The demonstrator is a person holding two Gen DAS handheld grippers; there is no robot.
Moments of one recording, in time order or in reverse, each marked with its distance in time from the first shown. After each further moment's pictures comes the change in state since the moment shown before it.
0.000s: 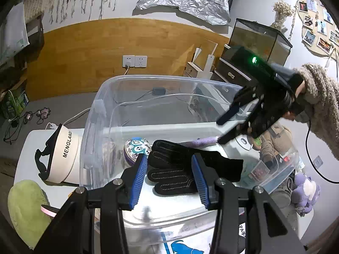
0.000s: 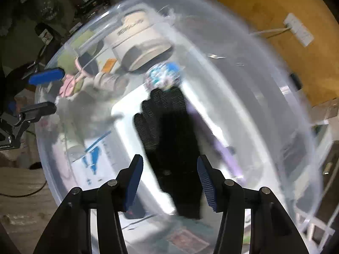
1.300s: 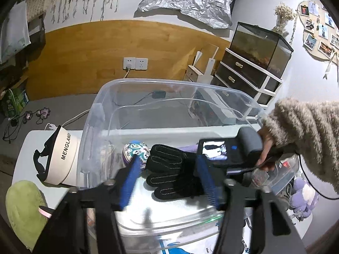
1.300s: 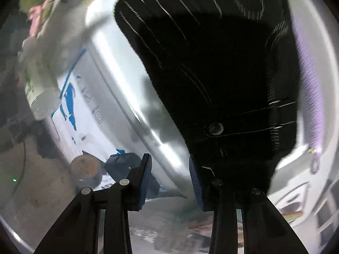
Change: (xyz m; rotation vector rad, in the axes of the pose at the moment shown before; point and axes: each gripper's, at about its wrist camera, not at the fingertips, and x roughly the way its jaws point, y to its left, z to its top) left arm 0.001 0.000 0.002 -0.019 -0.024 -0.001; right arm 0.169 0.002 -0.055 0.106 0.534 0.094
